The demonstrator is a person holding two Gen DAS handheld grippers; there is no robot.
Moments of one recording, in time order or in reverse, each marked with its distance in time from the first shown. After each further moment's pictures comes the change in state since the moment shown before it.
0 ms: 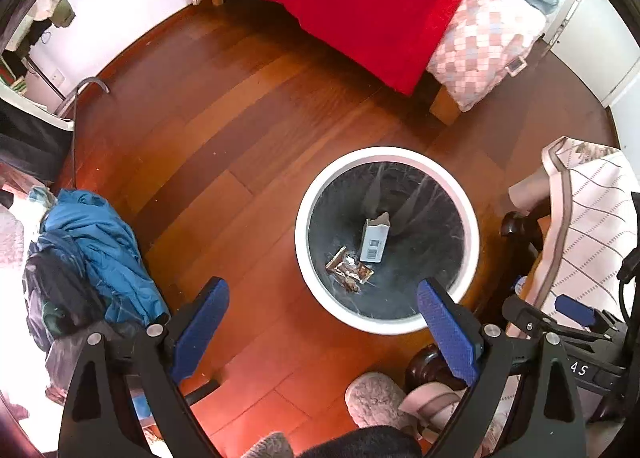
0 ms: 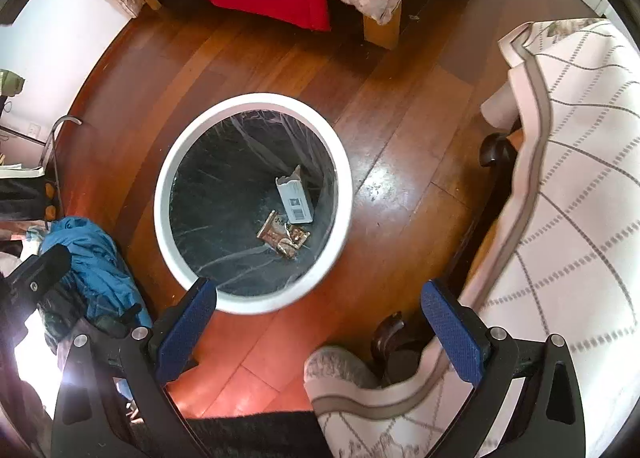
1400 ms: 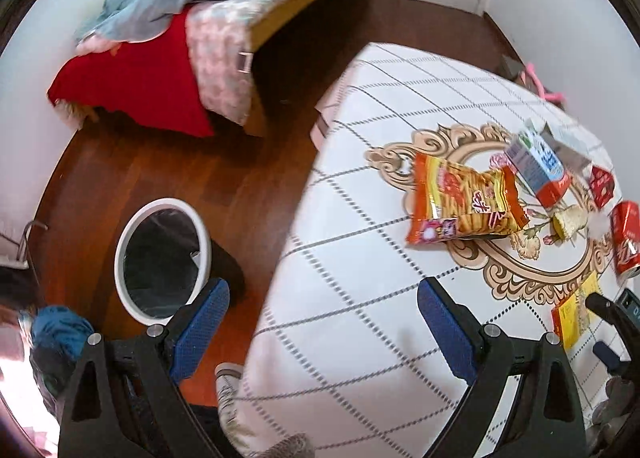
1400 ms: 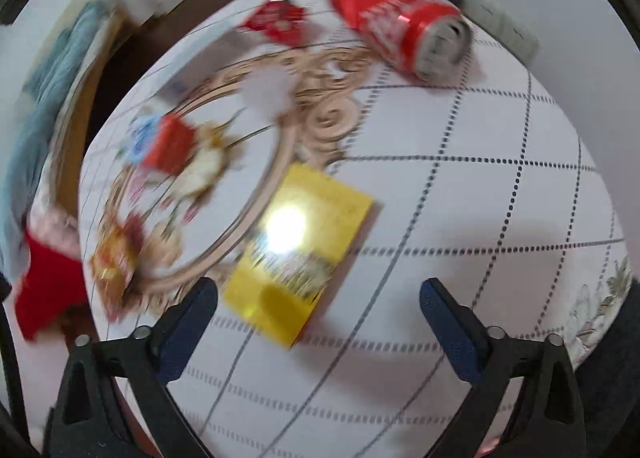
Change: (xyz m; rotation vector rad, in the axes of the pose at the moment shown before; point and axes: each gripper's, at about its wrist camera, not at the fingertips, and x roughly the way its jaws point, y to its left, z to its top) left arm -0.082 -0.353 -0.114 0.463 -0.110 -0.101; right arm -0.178 -0.430 -0.283 1.141 -0.281 -0.113
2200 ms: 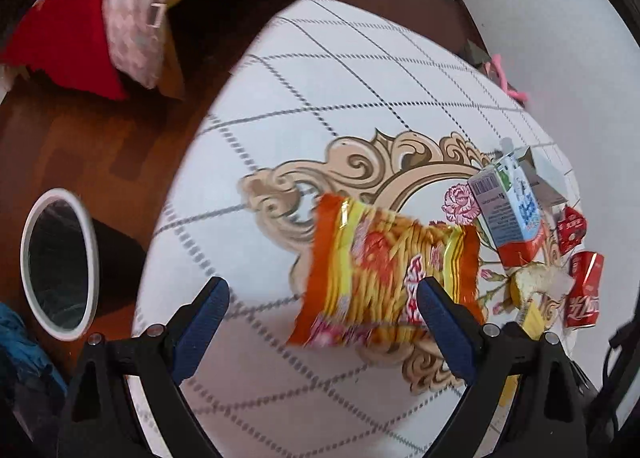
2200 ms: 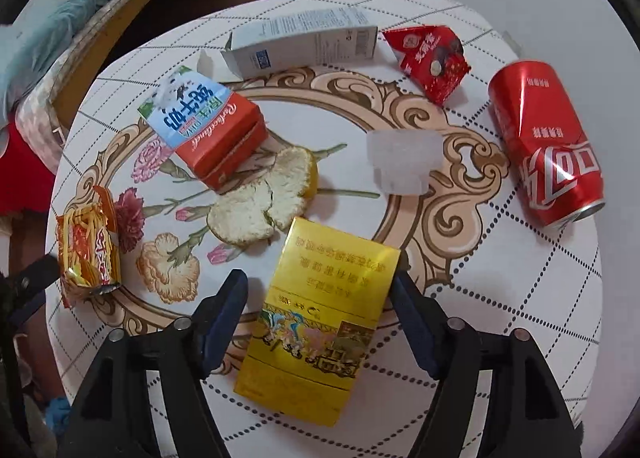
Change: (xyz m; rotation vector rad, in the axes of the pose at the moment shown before) left arm 0.076 -0.043 0.063 -0.055 0.173 -0.275; right arm 0.031 0.096 0.044 -0.450 -0.021 -0.108
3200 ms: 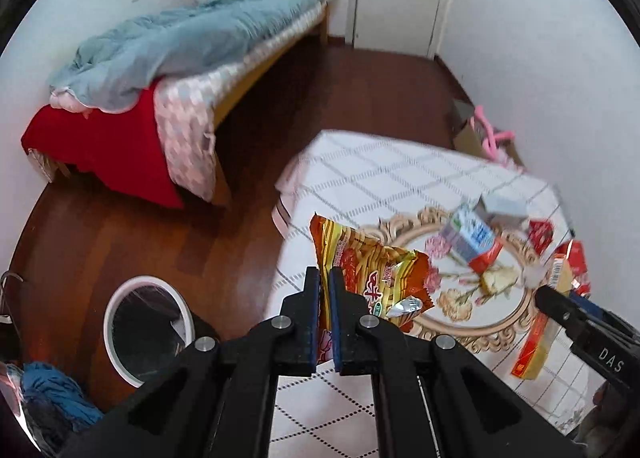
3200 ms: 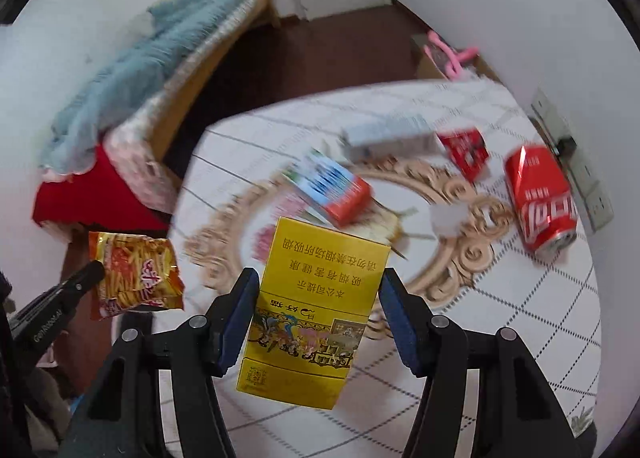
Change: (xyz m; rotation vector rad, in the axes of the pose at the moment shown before) left arm -0.165 0.010 -0.037 0.151 -0.373 0.120; right arm -0.133 0.039 -0.029 -0.081 -0.233 0.272
